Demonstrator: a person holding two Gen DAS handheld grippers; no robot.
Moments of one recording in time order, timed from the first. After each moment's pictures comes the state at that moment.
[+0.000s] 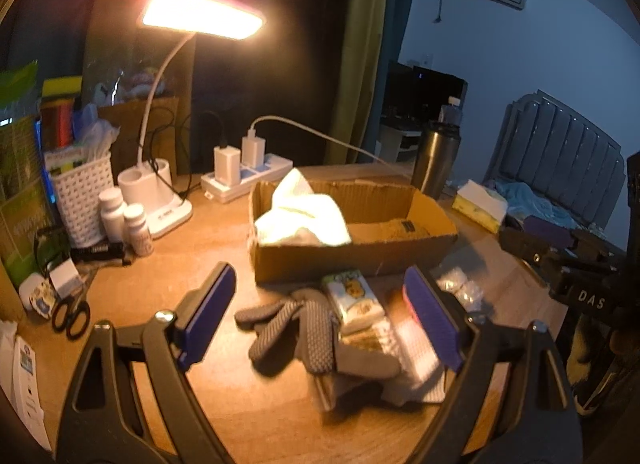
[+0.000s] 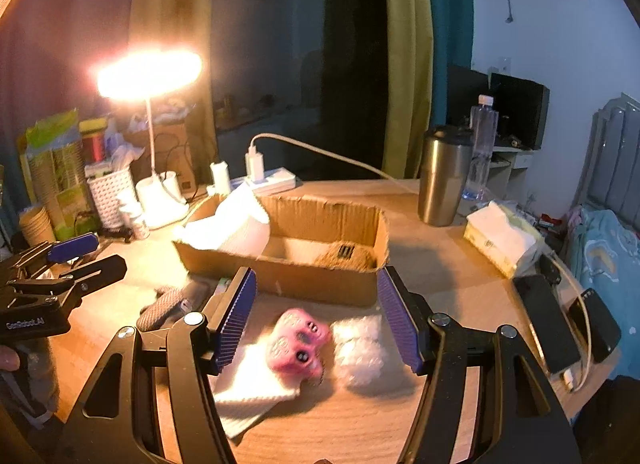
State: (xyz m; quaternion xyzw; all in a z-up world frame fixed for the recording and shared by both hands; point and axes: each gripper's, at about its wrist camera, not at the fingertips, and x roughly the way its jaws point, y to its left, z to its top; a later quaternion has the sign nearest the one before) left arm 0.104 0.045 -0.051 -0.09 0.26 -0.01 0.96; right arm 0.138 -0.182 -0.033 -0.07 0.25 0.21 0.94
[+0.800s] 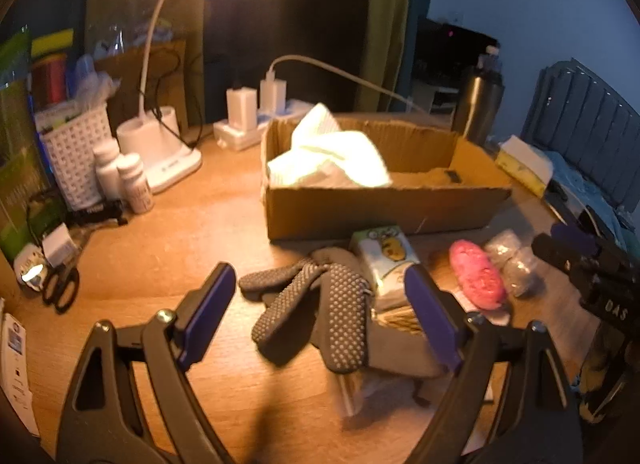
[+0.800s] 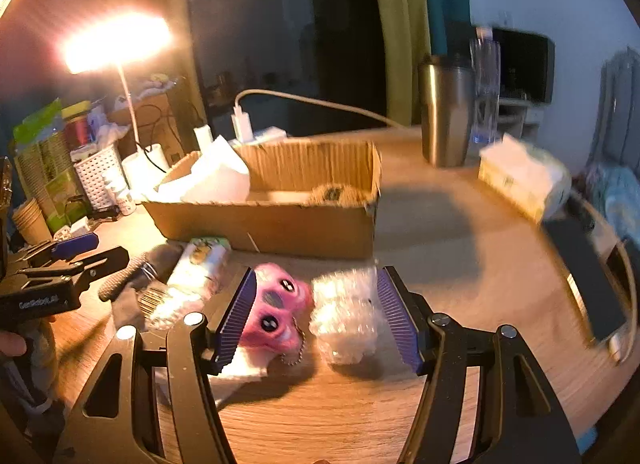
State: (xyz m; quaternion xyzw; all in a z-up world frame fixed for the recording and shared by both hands) left arm 0.143 0.037 -0.099 -0.07 0.34 0.04 0.94; right arm 0.179 -0.211 -0.095 -0.03 0.32 0.23 0.92
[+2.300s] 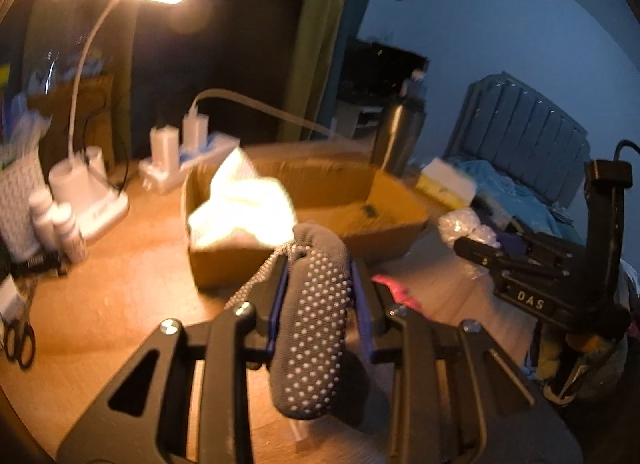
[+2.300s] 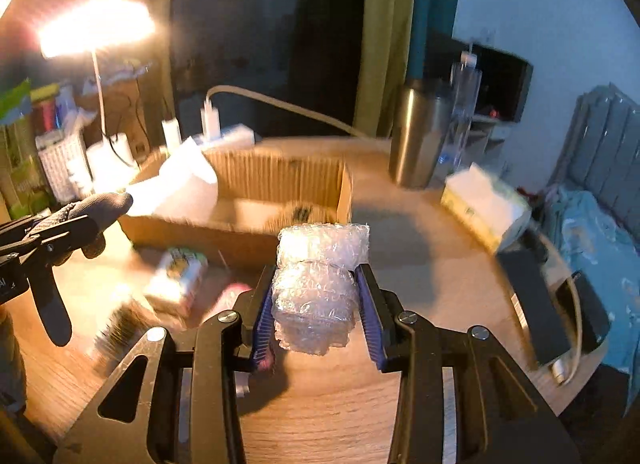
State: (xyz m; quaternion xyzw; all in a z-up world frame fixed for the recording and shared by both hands) left arm 0.150 0.031 -0.062 -0.09 0.29 -0.10 0.95; right arm 0.179 -0.189 -0.053 -0.10 0.31 0.15 0.93
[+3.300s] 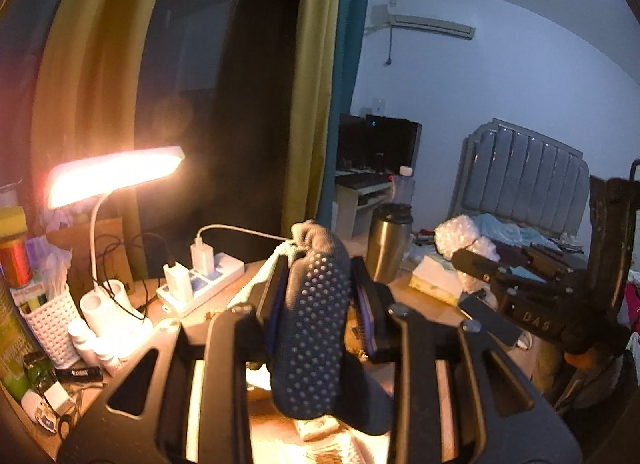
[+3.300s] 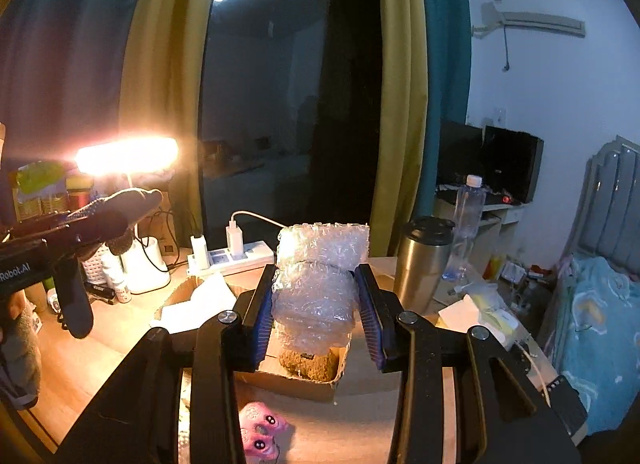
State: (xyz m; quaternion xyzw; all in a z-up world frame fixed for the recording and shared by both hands) left arm 0.149 0.023 0.052 -0.06 0.16 -0.08 0.98; right arm 0.187 -0.195 0.042 -0.08 0.16 0.21 0.96
